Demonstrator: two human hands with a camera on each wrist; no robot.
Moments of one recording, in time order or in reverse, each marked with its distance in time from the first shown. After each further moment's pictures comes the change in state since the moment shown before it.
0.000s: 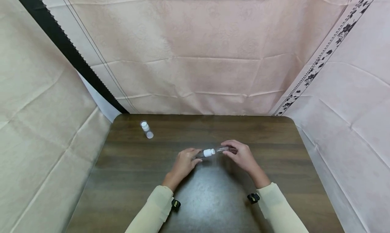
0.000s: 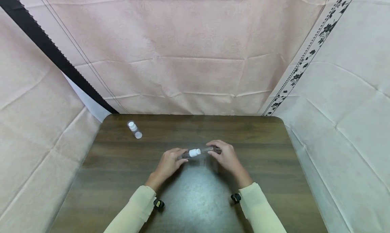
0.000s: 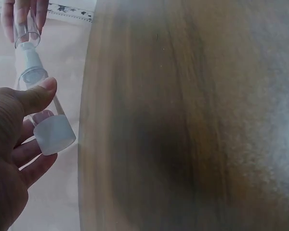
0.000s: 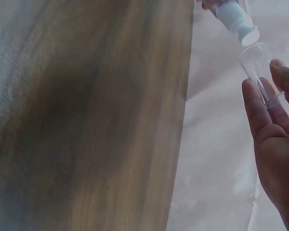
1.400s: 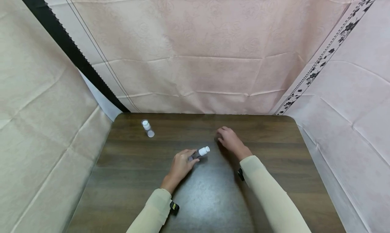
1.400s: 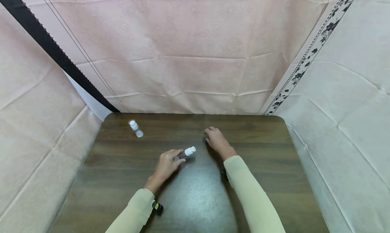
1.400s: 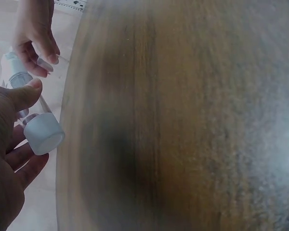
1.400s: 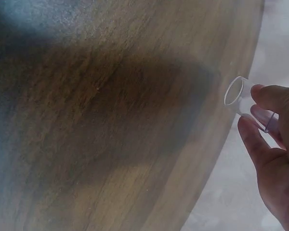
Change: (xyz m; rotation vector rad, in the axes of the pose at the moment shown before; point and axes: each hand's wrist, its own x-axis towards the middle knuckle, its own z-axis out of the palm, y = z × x) left_hand -0.021 -0.015 0.010 -0.078 0.076 -0.161; right_hand 0.082 0.040 0.026 -0.566 -0.246 0.067
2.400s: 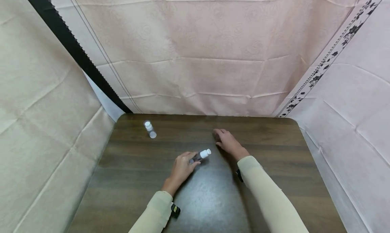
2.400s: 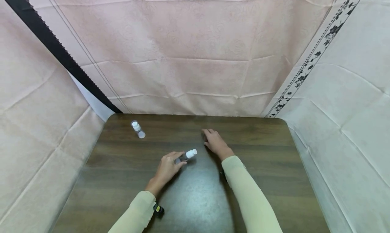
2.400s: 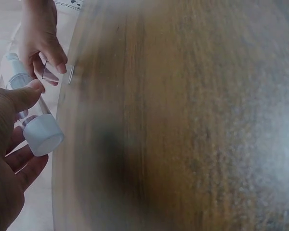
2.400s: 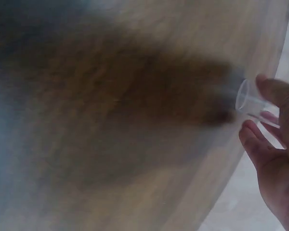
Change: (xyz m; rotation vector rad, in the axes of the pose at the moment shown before) left_hand -0.006 0.002 -0.001 0.023 0.021 0.003; right_hand 0.009 0.000 0.017 0.036 -0.069 0.000
